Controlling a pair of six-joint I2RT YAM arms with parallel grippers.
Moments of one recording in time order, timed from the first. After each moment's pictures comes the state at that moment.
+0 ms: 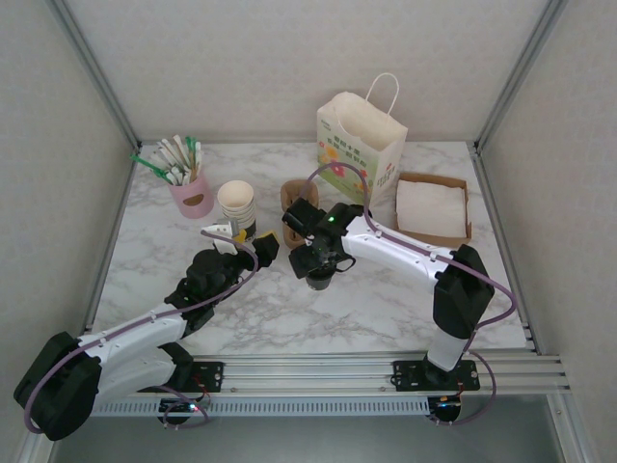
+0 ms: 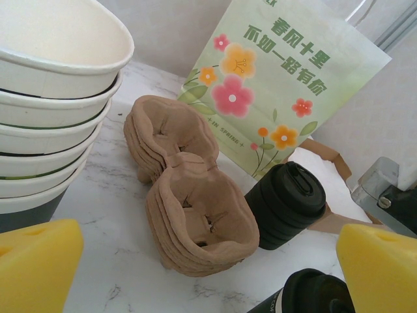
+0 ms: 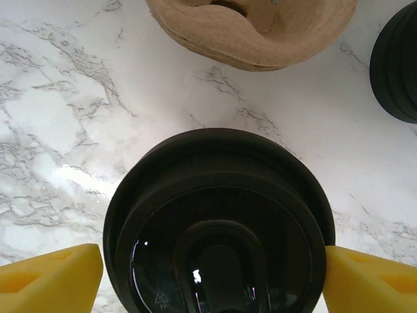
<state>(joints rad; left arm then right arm) -0.59 1.00 0.31 0.55 -0.15 -0.57 0.95 1.75 1.49 -1.06 0.12 0.43</state>
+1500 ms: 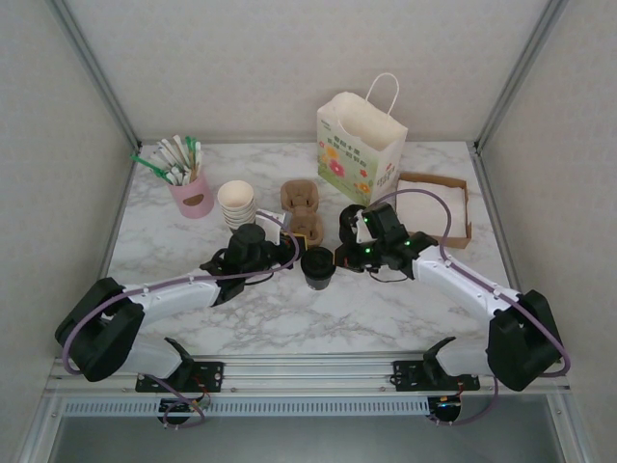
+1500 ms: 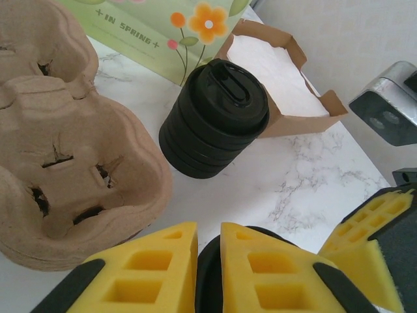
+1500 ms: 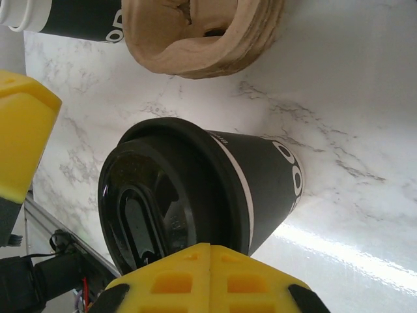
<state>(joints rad) -0.68 1.38 0.61 0.41 0.13 -0.51 0.60 1.32 0.87 -0.47 -0.43 0.68</state>
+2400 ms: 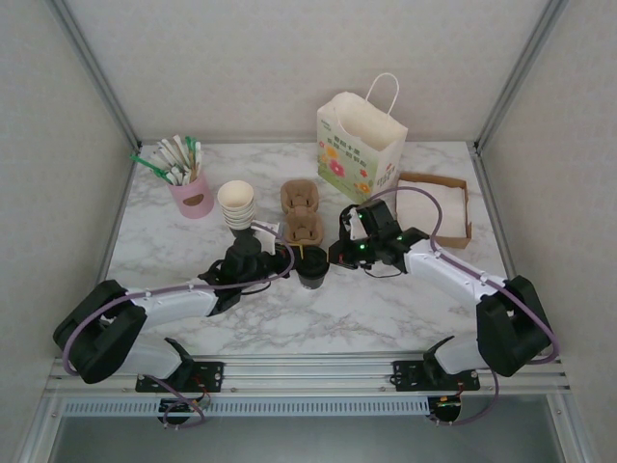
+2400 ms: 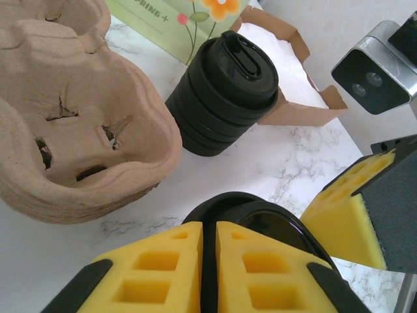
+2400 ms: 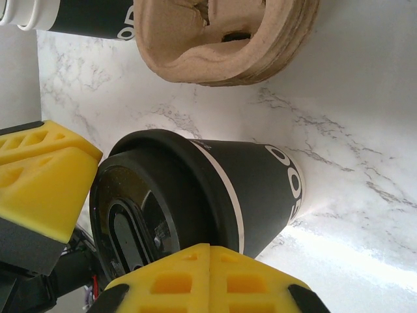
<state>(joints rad) -0.70 1.36 0.49 0.51 0.12 -0.59 0.60 1.41 0.89 -0.41 -0.48 0.67</state>
